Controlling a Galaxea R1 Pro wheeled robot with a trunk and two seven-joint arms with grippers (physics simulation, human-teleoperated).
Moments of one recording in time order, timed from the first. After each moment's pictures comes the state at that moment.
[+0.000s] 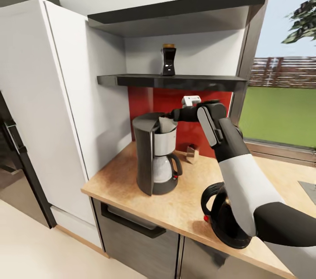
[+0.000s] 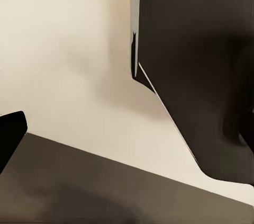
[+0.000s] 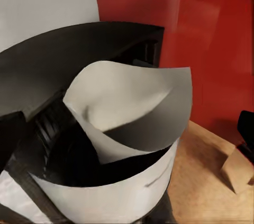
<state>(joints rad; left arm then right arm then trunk) 0.03 0.07 0.00 -0.01 0.01 0.07 0.00 -1.18 0.10 0.18 -1.10 -0.17 1.01 0.11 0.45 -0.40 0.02</state>
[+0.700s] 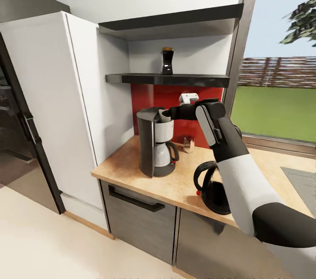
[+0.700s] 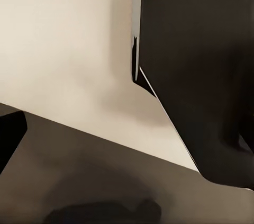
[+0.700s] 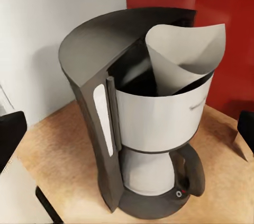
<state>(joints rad) 0.03 0.07 0.01 -0.02 0.01 0.06 0.01 -1.18 0.11 0.19 -1.13 -0.18 1.00 0.12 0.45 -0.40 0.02</state>
